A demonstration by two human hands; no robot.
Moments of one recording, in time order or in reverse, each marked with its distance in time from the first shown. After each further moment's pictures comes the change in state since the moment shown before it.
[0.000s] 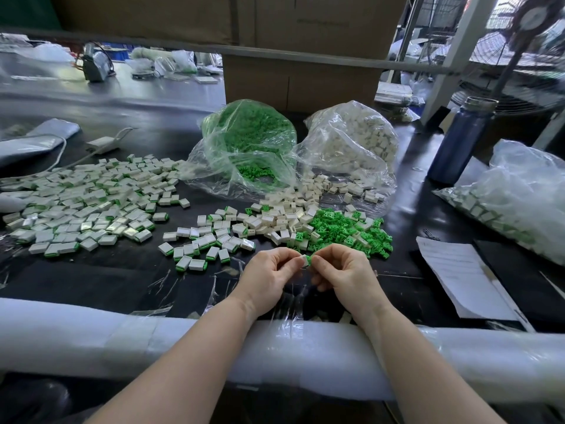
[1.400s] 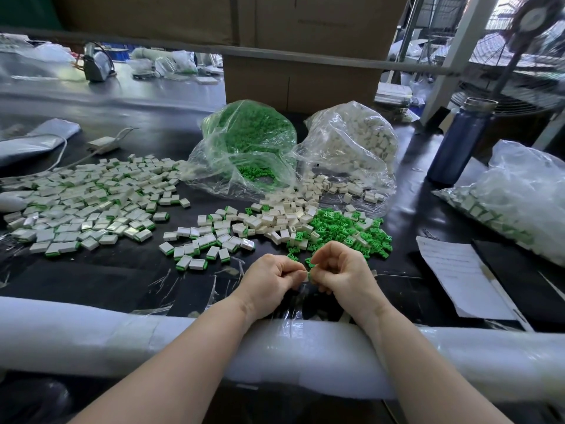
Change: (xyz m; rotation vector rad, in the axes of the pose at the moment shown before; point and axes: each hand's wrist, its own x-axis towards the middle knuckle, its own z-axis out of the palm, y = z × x) left_hand -0.002 0.001 -0.001 0.268 -0.068 0.013; right_hand -0.001 -0.001 -0.003 -0.104 -0.075 -0.048
